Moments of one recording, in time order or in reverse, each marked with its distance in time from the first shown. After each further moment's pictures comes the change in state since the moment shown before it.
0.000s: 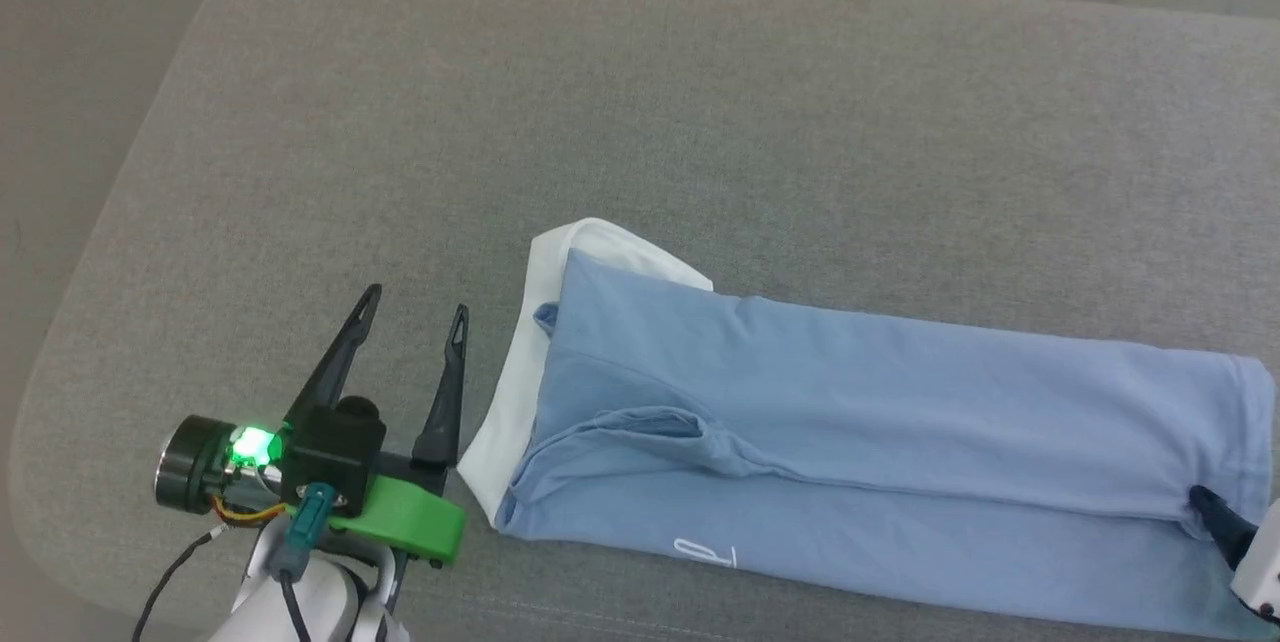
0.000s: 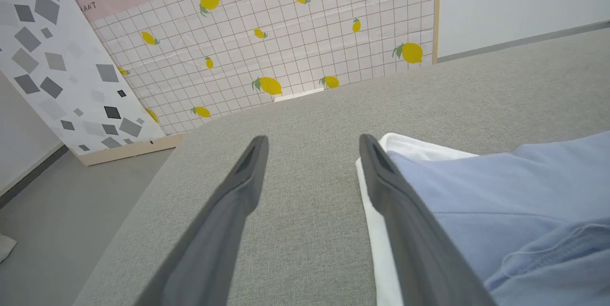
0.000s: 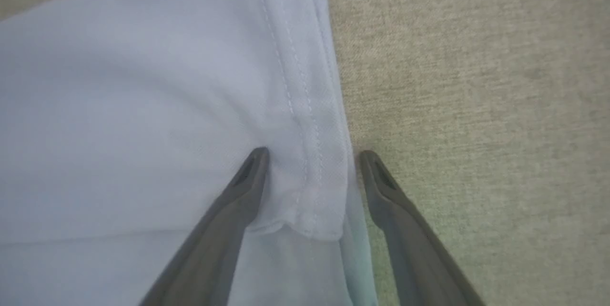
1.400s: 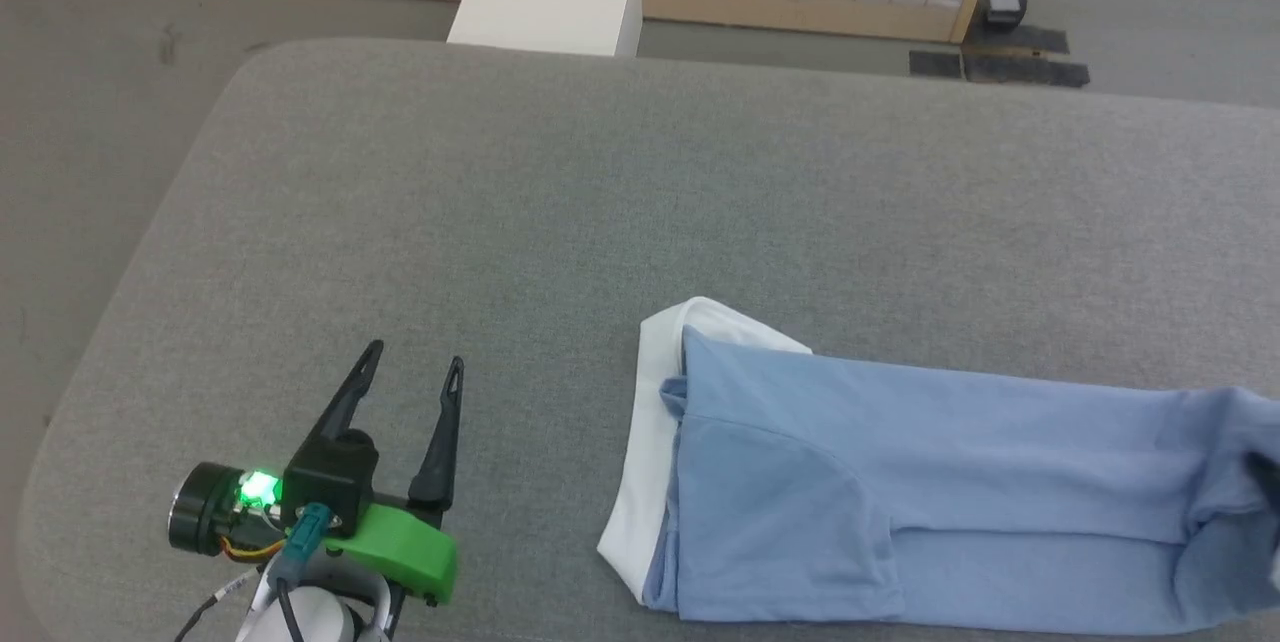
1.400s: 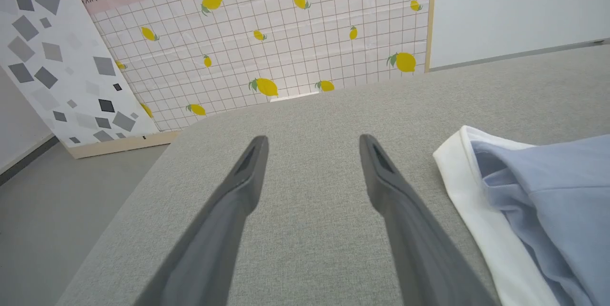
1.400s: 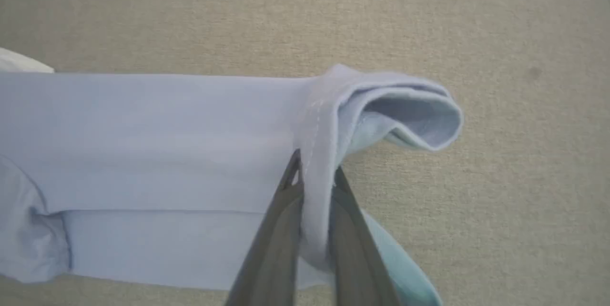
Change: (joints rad) left arm 0.088 -0.134 0.166 0.132 0.077 -0.175 0.000; right arm 0.051 -0.244 0.168 -0.120 0.127 -0.005 -0.058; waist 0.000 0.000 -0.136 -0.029
